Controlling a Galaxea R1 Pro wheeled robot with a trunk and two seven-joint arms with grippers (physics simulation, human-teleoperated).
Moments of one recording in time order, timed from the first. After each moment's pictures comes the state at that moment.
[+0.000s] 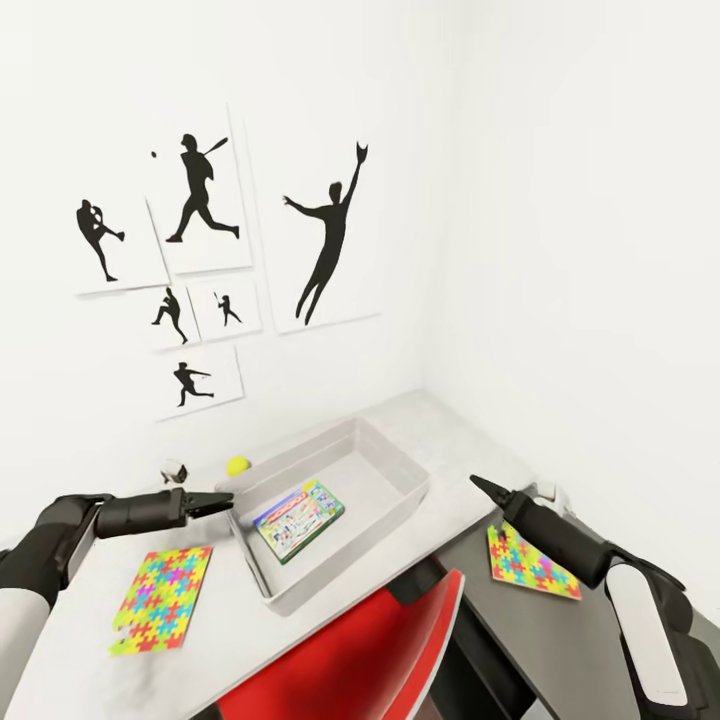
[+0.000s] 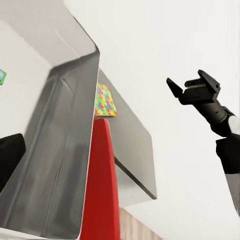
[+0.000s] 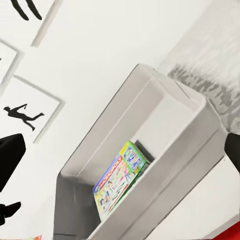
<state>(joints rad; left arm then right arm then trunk) -0.73 0.37 0.14 -0.72 0.03 0.81 -1.57 -0.28 -0.06 -0.29 -1.55 -0.73 0.82 0.38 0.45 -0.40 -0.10</state>
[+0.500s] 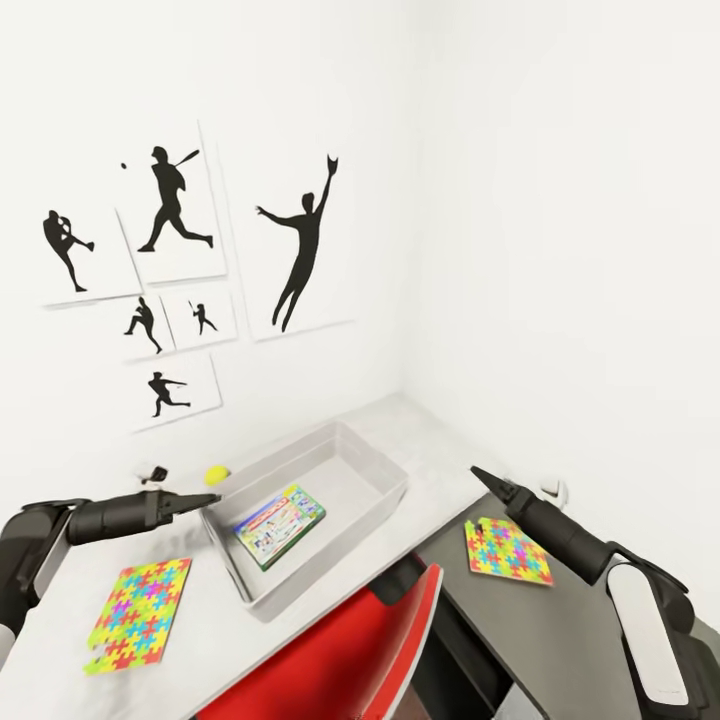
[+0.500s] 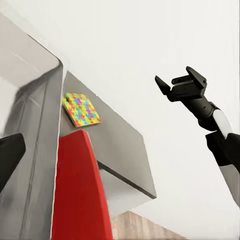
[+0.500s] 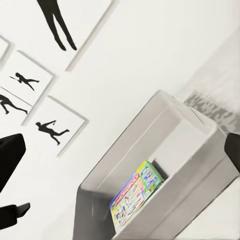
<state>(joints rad) -0.63 0.42 0.13 -0.91 0.18 0.79 -1.57 -0.28 -0.06 -0.30 -1.55 -0.74 0.78 0.51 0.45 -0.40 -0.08</state>
